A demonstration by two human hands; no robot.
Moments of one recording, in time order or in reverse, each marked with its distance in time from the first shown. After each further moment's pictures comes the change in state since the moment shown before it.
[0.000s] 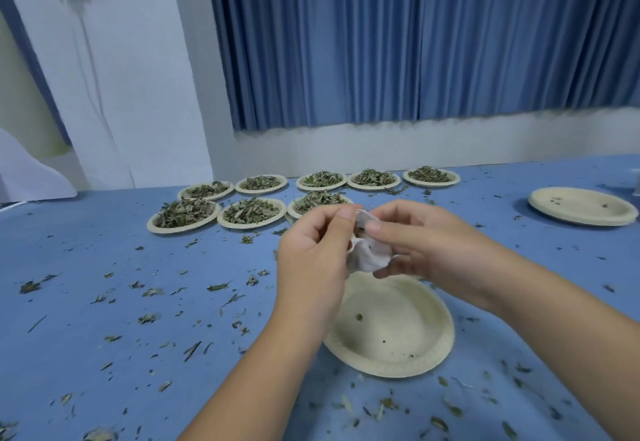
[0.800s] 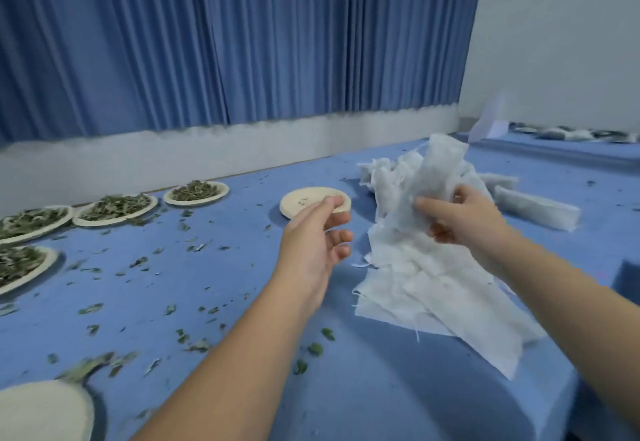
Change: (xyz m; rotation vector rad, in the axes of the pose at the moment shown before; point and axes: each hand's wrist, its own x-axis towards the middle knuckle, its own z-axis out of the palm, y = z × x) left_hand 0.001 -0.086 0.346 -0.405 -0.473 -0.598; right_hand -0.182 0.015 -0.358 -0.317 1.126 0.090
